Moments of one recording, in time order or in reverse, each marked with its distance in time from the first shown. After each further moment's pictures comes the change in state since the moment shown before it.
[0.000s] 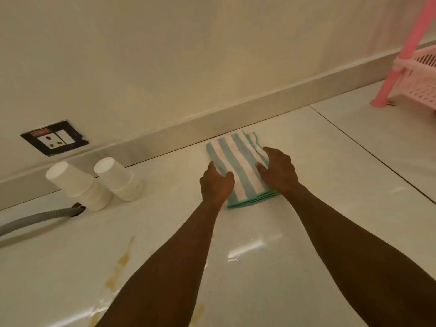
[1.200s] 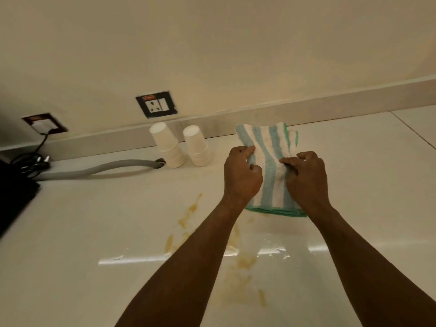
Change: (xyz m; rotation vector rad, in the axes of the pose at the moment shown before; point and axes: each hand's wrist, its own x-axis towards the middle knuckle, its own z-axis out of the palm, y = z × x) left_hand -0.115 -0.019 -0.124 0.009 0.324 0.379; right_hand -0.122 -0.104 0.020 0.103 0.212 -0.346
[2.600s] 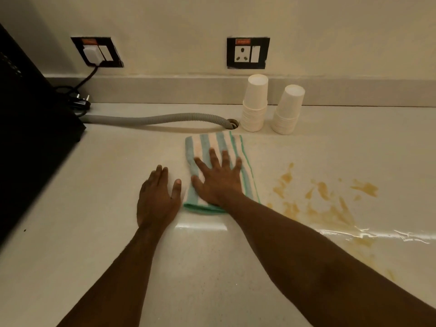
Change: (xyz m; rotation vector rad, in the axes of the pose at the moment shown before) left_hand -0.062 -0.387 -0.285 0.591 0.007 -0.232; right_hand -0.125 -0.274 0.327 -0.508 -0.632 -0.313
